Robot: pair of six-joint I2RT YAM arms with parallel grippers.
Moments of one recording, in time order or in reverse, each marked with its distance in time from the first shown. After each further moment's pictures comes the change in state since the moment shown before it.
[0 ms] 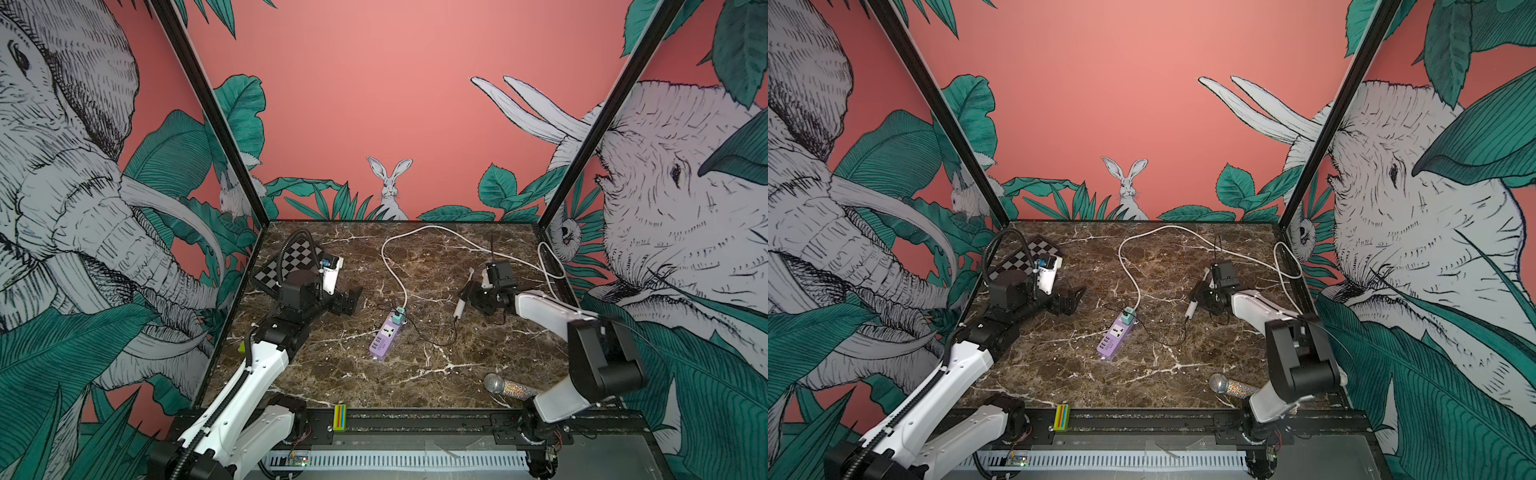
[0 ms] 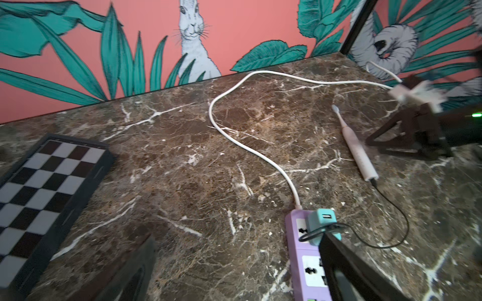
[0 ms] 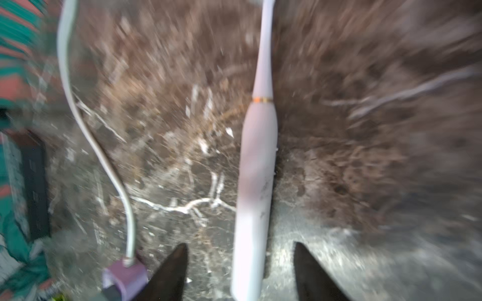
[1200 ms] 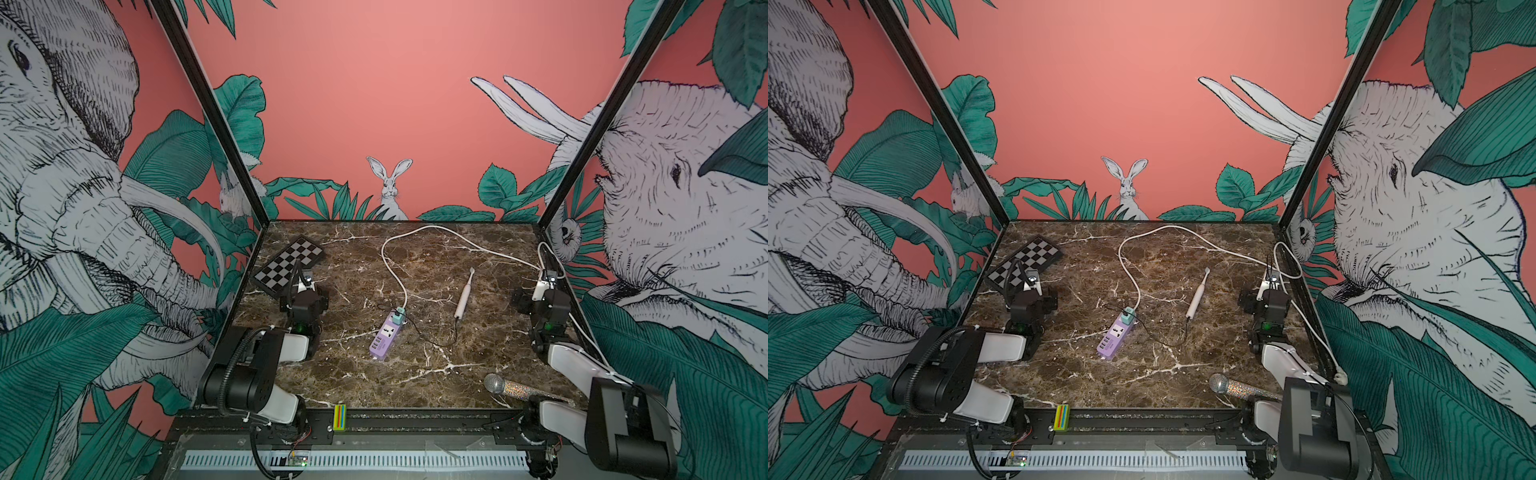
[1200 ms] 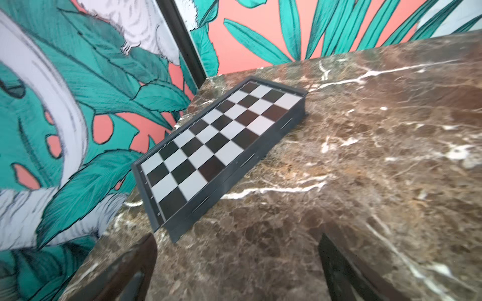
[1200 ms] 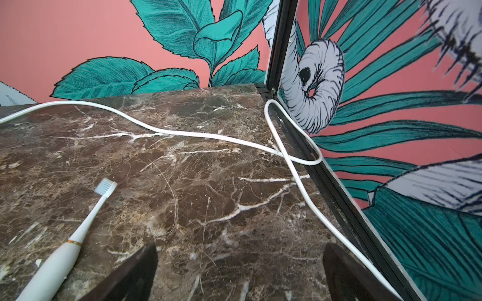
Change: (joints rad) left arm 0.143 0.596 -0.378 1.078 -0.639 0.124; right arm -0.344 -0.298 -0.497 0.739 0.333 -0.691
